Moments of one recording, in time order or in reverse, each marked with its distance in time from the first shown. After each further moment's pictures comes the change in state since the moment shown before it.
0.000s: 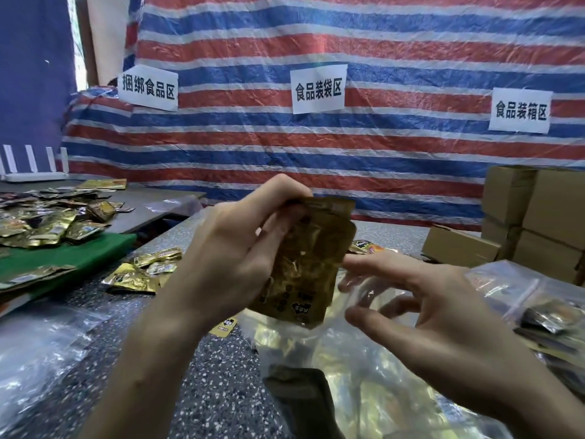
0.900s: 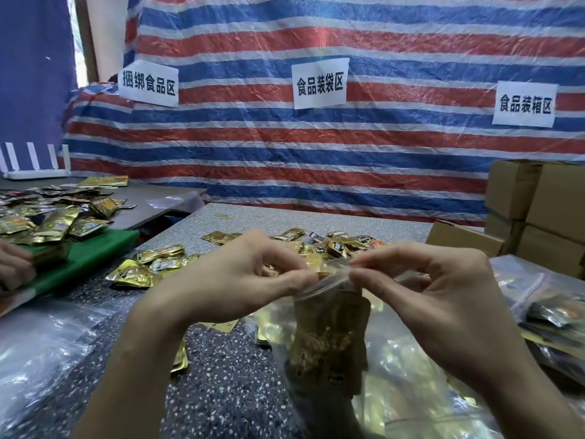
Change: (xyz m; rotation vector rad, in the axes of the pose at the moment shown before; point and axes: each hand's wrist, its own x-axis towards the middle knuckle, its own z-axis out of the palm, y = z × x) left_hand -0.004 -0.018 -0.006 -0.073 -0.626 -0.364; right_hand 0.006 0.004 0.009 0.072 0.274 -0.041
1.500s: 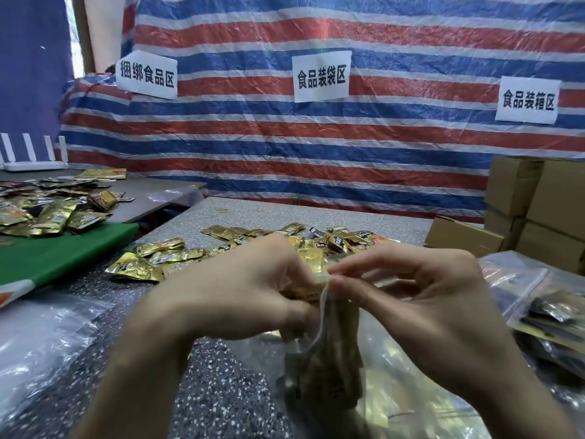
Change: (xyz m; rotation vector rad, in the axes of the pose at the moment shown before) left_hand -0.010 0.020 0.004 0.015 -0.165 -0.044; right_hand -0.004 -0.015 0.015 0.109 -0.057 -0.014
